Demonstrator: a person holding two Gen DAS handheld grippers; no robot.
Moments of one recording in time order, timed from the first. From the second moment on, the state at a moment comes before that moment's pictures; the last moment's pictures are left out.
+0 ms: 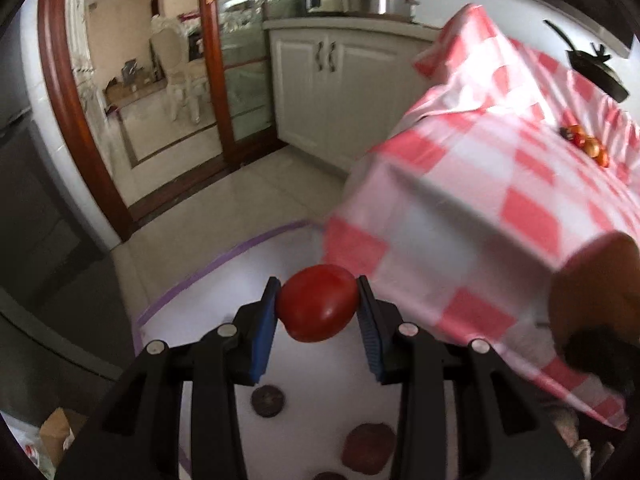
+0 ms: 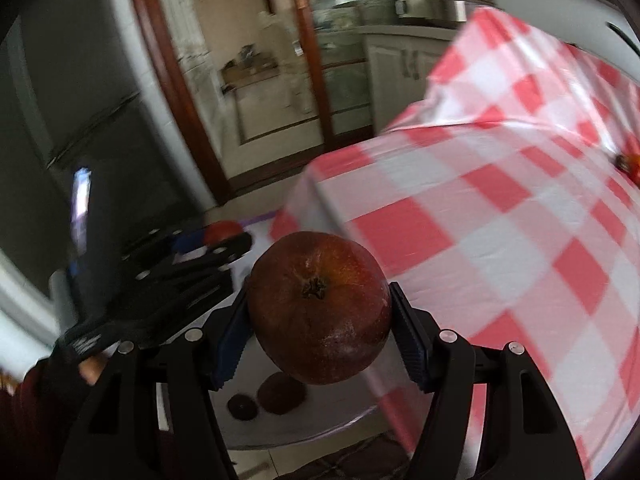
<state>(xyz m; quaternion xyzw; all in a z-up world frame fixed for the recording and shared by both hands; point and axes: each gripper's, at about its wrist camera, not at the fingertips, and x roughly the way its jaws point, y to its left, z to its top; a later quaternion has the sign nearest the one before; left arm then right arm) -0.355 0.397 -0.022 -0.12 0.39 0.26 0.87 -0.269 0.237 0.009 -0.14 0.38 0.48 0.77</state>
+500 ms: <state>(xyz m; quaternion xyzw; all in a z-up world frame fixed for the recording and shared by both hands) -0.345 0.435 -0.119 -0.08 0.54 0.29 0.78 -0.307 0.313 -0.104 -0.31 0.47 0.48 0.67</state>
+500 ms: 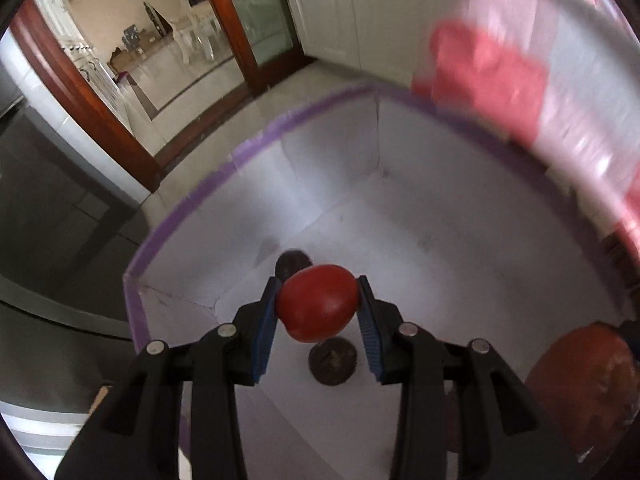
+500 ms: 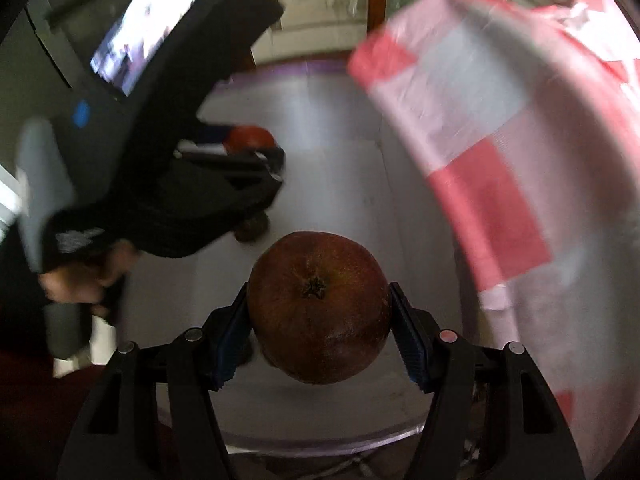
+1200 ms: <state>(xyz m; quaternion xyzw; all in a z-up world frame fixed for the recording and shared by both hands) -0.343 0.452 -0.124 -0.07 0.54 0.32 0.77 -0.292 0.321 -0.089 -0.26 0.50 0.46 0.68</state>
